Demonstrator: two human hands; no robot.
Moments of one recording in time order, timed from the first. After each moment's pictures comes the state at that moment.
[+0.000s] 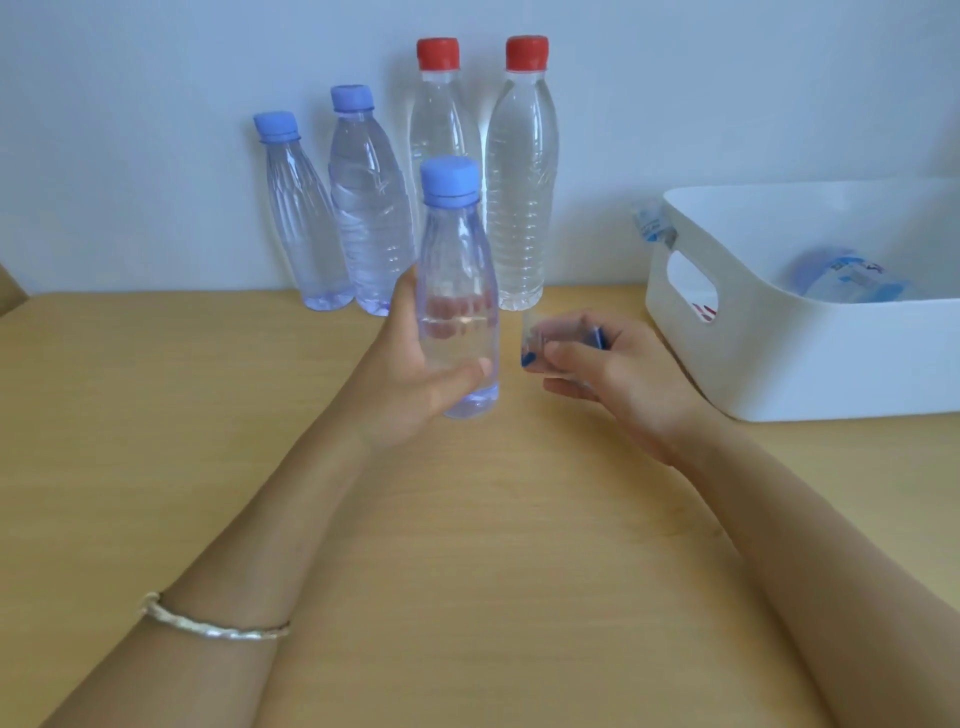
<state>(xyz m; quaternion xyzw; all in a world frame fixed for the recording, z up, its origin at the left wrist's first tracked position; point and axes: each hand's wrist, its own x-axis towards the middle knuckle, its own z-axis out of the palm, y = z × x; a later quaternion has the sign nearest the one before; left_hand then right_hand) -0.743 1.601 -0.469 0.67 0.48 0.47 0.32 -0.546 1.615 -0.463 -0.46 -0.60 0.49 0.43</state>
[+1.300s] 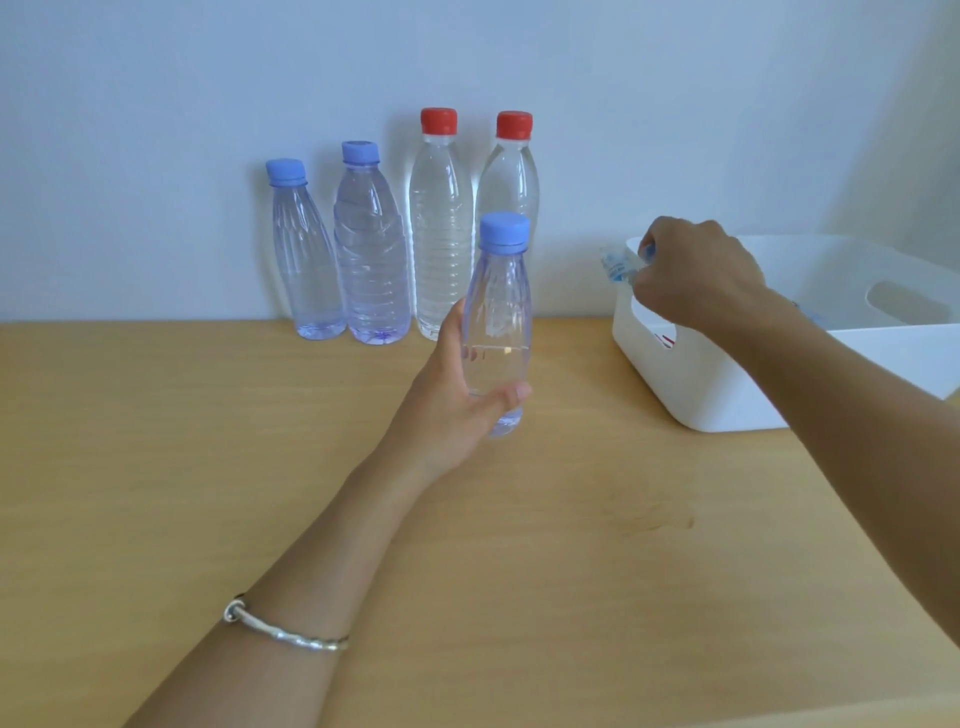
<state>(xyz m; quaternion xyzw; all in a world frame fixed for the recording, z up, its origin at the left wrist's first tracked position) -0.722 1.601 -0.475 0.68 0.48 0.45 0.34 -0.513 1.642 -0.366 -0.73 -0.65 -0.07 0.20</state>
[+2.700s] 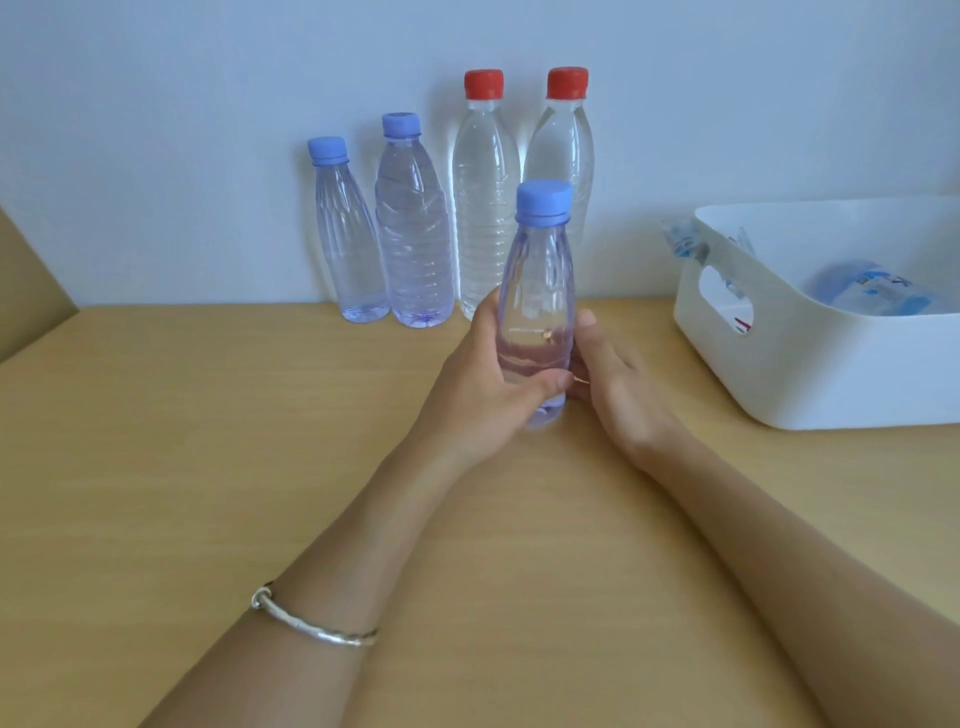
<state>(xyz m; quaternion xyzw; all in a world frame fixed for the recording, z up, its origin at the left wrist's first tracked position) -0.724 1.594 -0.468 0.66 0.53 0.43 0.30 -0.582 1.617 -0.477 -0.42 -0.64 0.44 0.47</state>
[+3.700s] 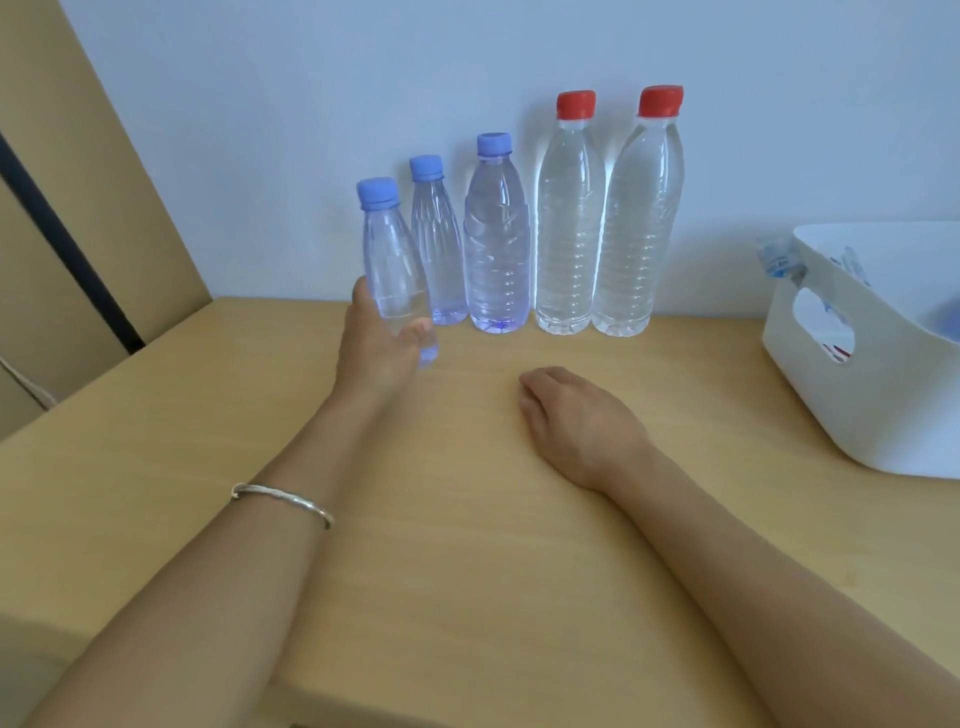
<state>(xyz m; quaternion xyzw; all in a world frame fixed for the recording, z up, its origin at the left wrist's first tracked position) -0.845 1.624 -0.464 0.49 0.68 0.52 0.14 -0.642 1.618 -0.489 -0.48 -0.86 0.09 0.16</state>
